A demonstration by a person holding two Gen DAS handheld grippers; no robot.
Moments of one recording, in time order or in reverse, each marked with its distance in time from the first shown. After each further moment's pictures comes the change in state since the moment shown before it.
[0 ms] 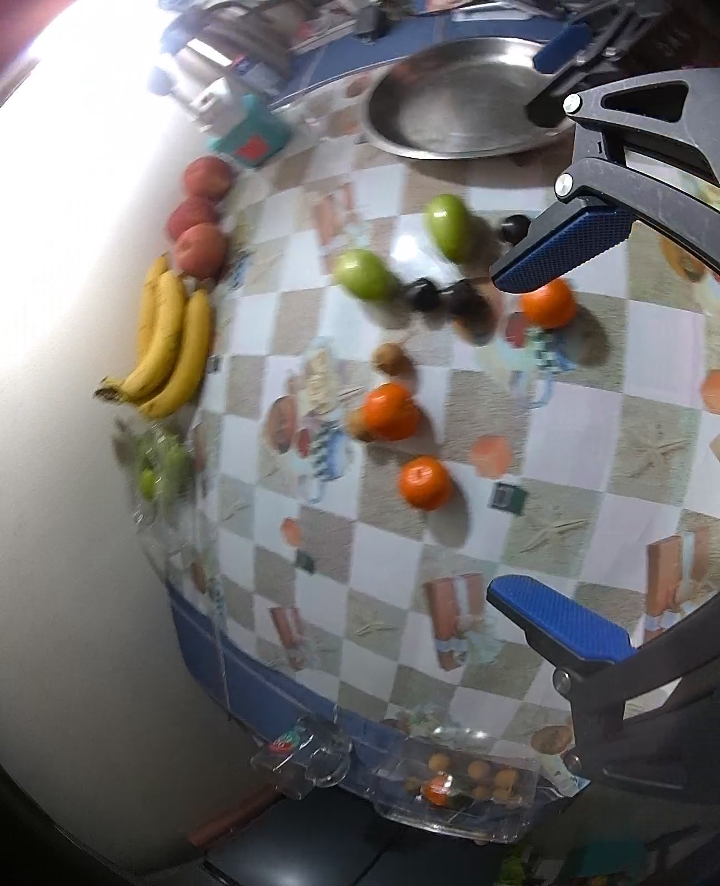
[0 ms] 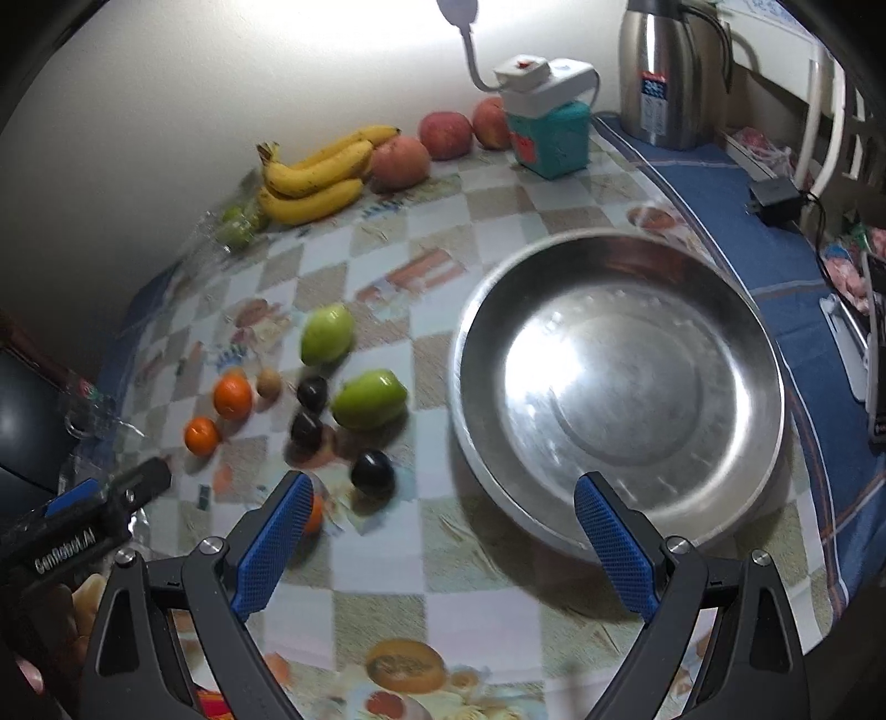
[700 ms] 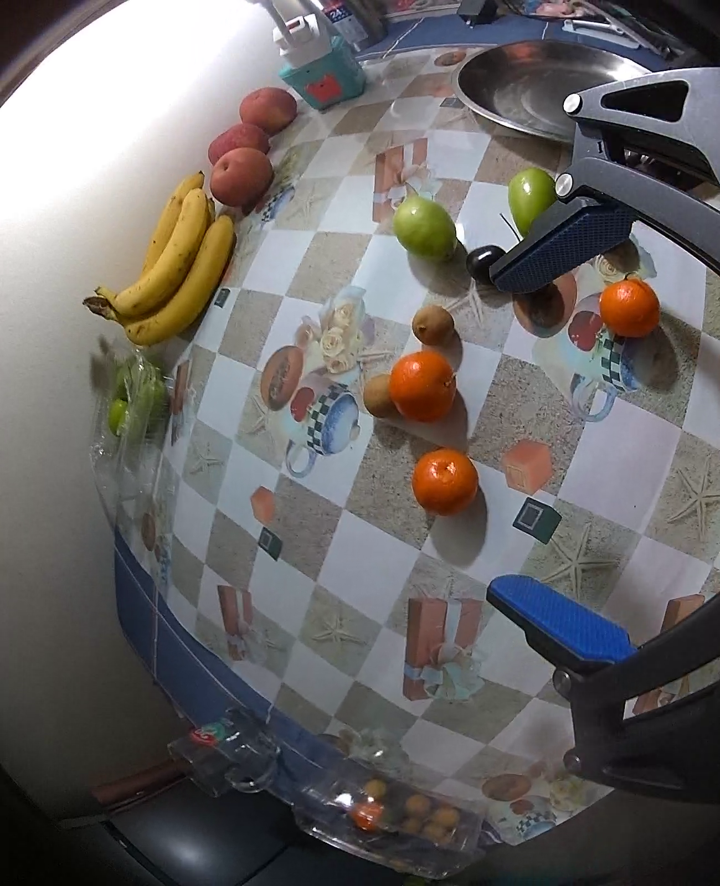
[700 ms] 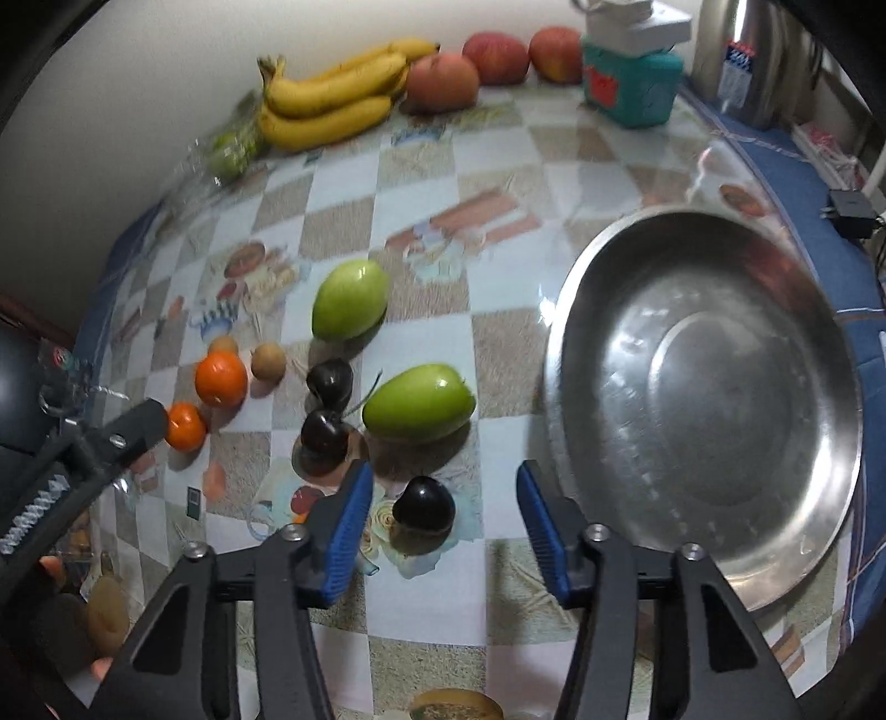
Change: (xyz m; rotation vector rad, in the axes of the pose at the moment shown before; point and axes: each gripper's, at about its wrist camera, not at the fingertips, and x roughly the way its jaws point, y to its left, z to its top) left arm 0.051 0.012 0.014 -0.210 0.068 -0.001; right arm 0.079 0.039 0.022 -0.064 0.223 -0.059
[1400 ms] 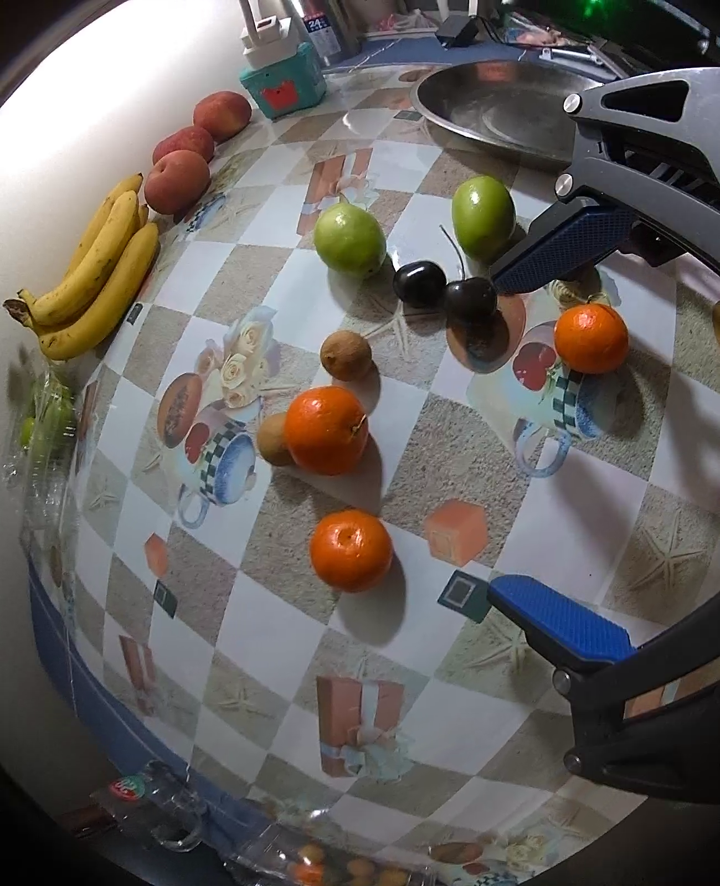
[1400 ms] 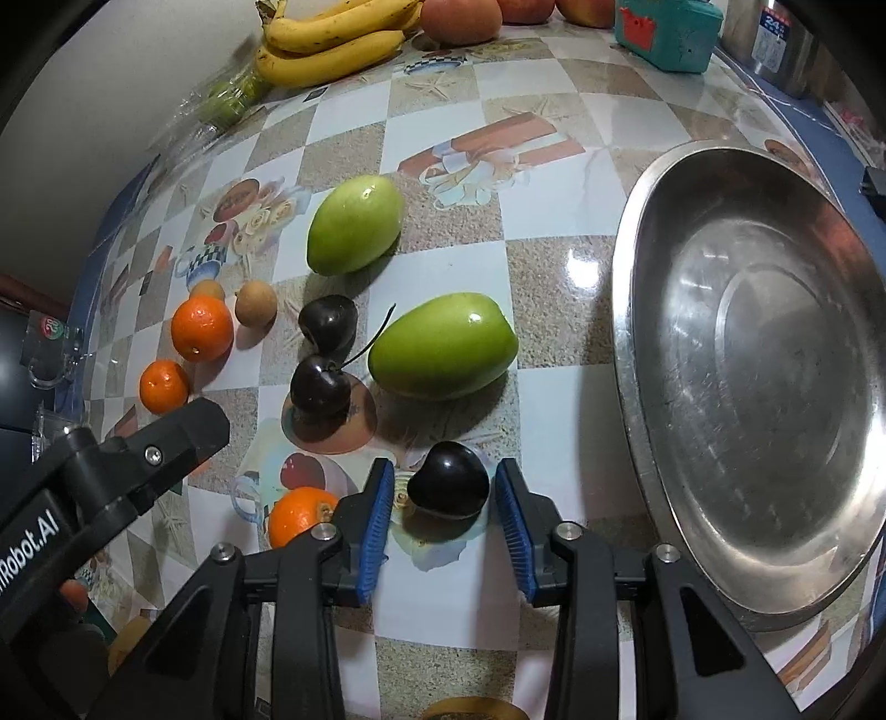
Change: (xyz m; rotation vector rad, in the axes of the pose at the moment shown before) left arm 0.035 -0.011 -0.017 -0.036 0.195 -0.119; right arm 0.034 0.006 -0.004 -0.015 0.094 0.033
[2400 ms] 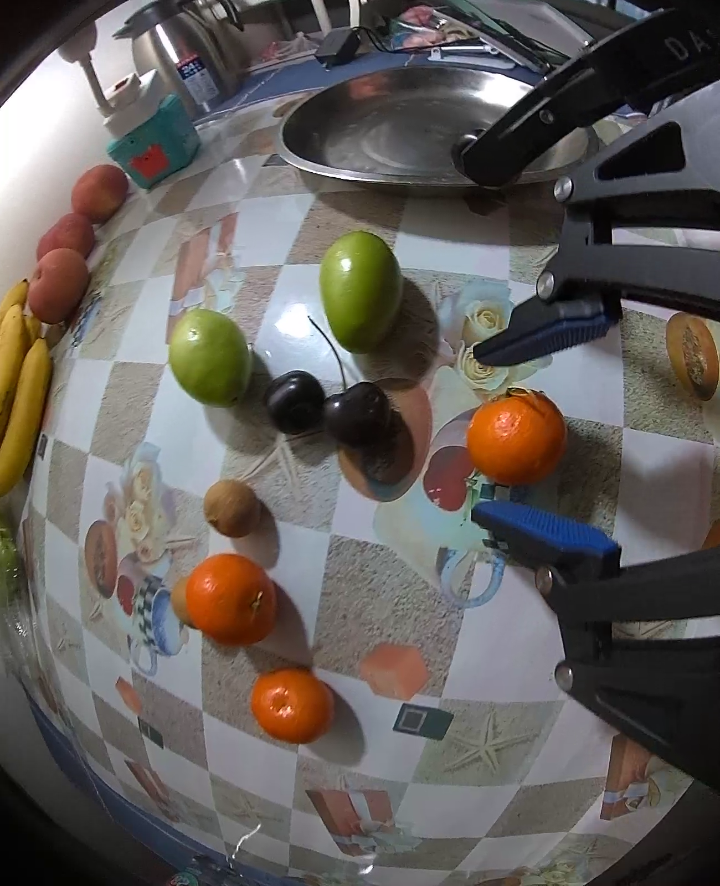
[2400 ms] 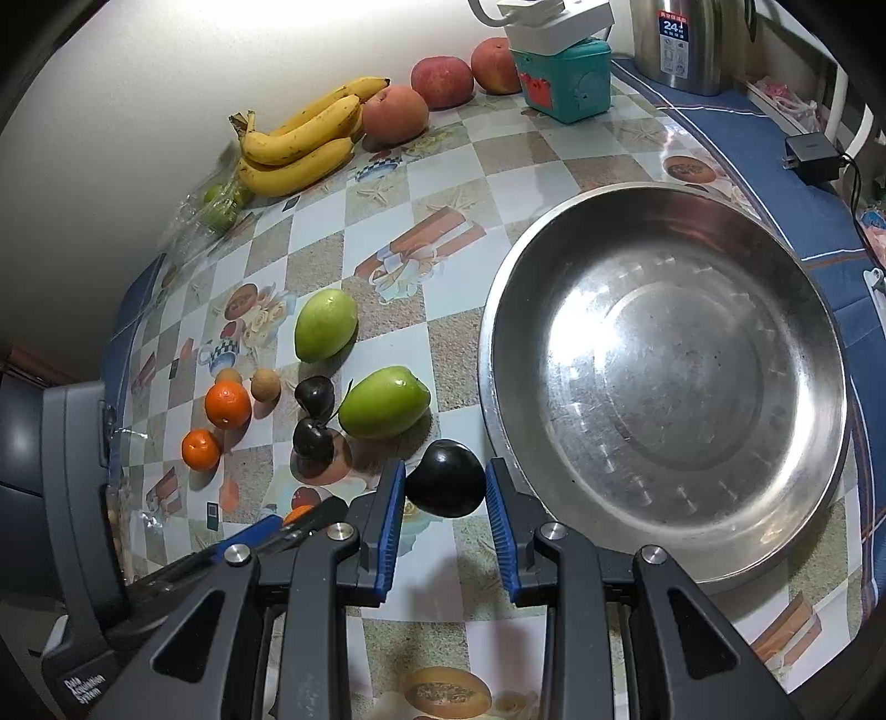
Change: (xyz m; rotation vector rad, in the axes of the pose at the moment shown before) left arm 0.023 -0.054 -0.032 0.205 0.134 -0.054; right arm -0.064 -0.045 -0.016 0.123 -0.171 0.039
